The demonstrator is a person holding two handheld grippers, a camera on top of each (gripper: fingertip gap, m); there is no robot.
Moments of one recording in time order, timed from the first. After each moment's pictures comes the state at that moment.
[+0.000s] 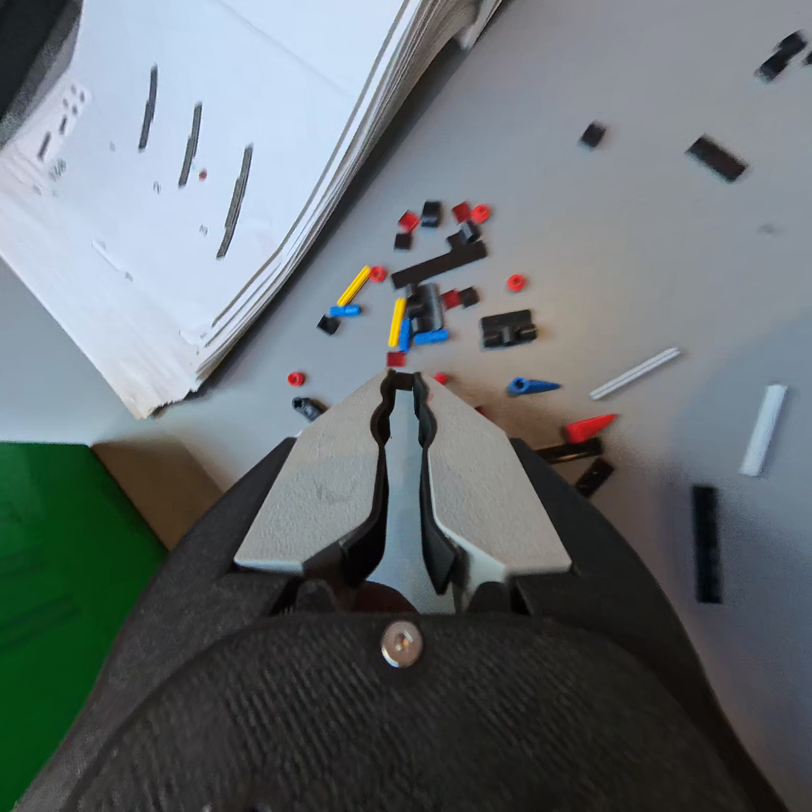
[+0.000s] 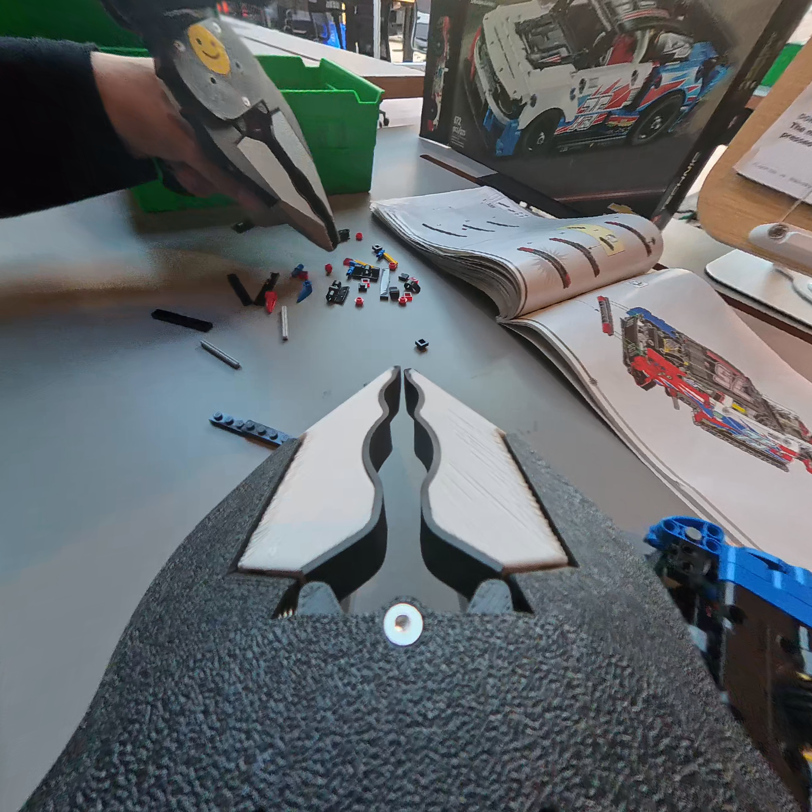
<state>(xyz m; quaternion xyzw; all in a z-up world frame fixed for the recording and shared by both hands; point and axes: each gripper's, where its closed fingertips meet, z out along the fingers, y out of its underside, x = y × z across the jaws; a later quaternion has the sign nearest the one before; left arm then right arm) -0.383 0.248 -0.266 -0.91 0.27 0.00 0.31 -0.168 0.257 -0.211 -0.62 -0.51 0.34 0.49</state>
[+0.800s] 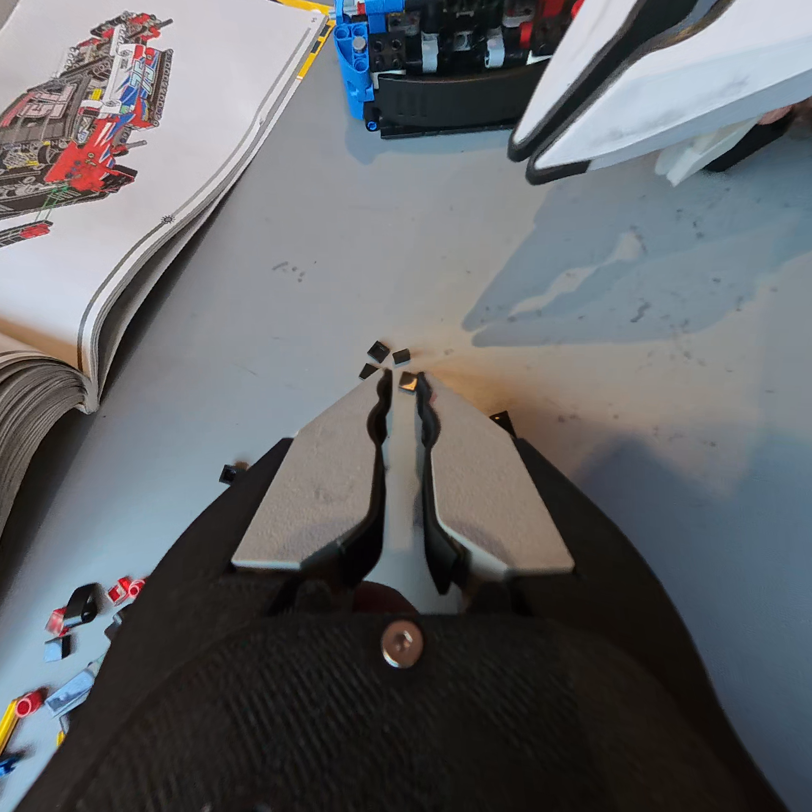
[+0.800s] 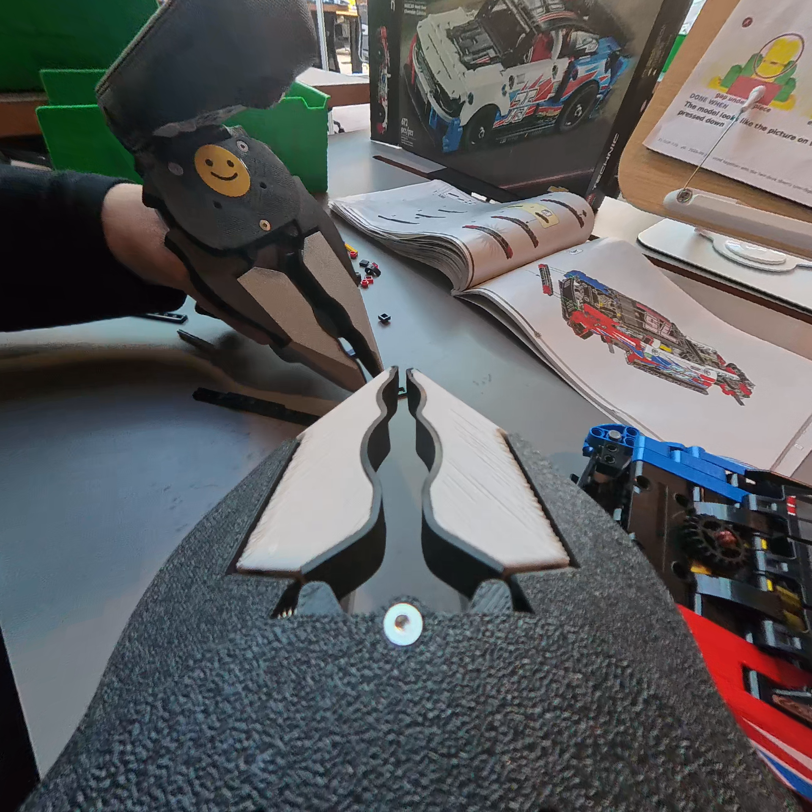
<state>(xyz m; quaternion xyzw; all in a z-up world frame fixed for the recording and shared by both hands) -0.170 0.267 -0.279 -0.83 0.41 -0.14 0.35 -0.127 0.266 -0.210 -0.65 -0.47 0.33 0.50</state>
